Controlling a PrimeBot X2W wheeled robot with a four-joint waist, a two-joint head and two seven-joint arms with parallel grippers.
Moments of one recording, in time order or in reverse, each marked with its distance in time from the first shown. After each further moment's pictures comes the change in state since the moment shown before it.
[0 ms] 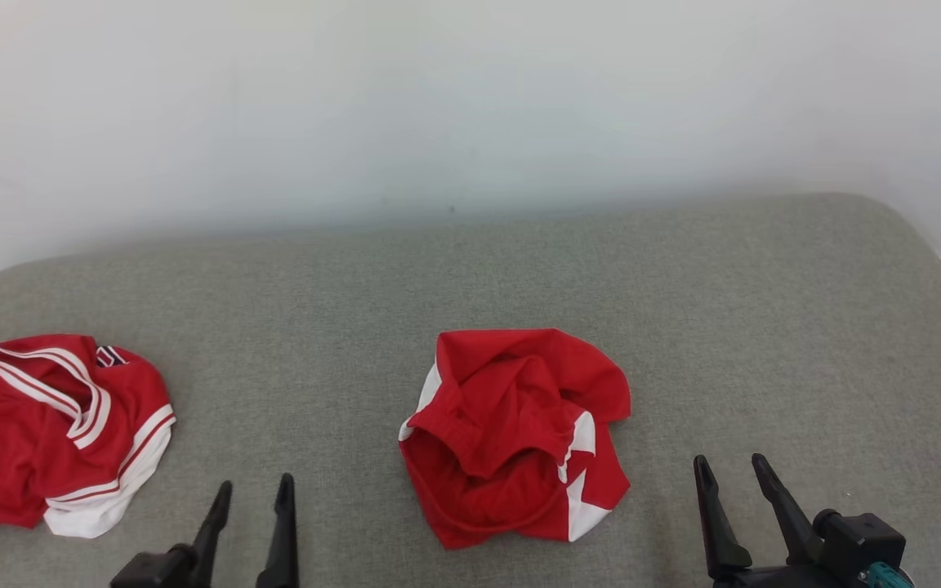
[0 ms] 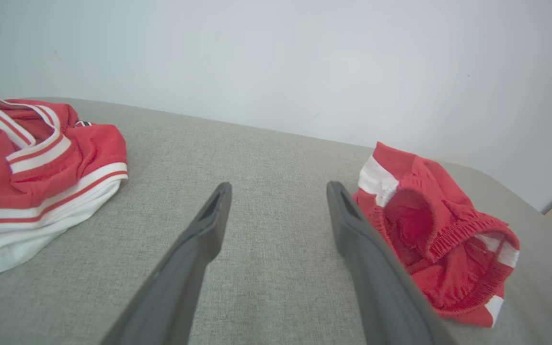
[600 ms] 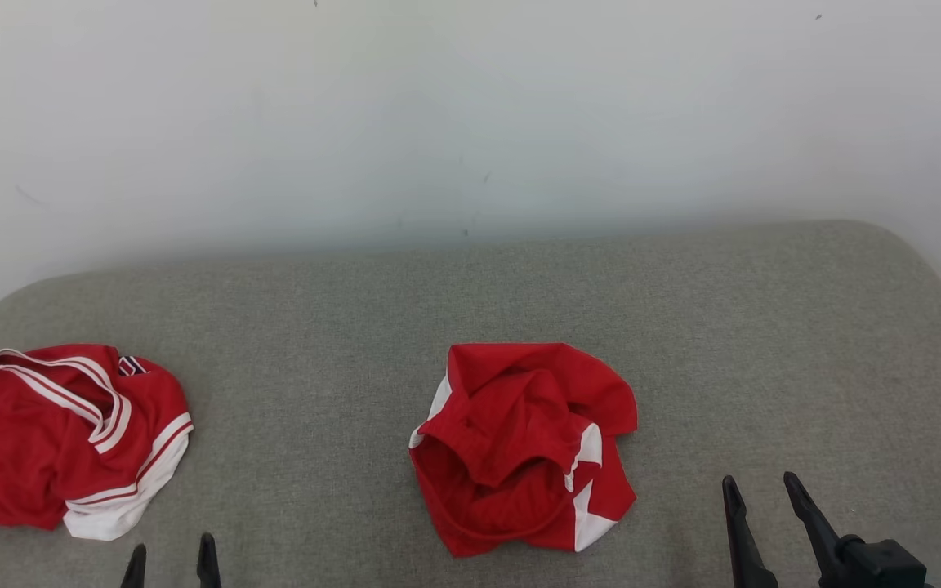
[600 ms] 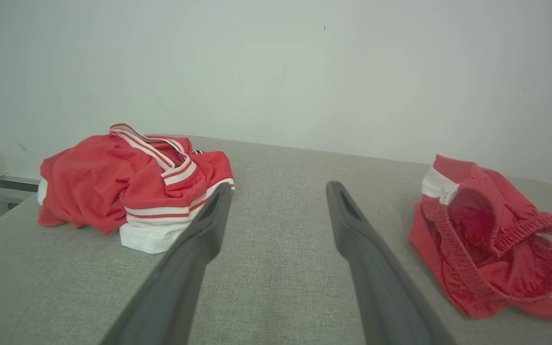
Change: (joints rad) left arm 0.205 -0.095 0.293 -0.155 0.253 -0.088 -0.003; right arm 0.052 -0.011 -0.050 -0.025 -0.096 0.000 -0.030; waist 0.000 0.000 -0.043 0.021
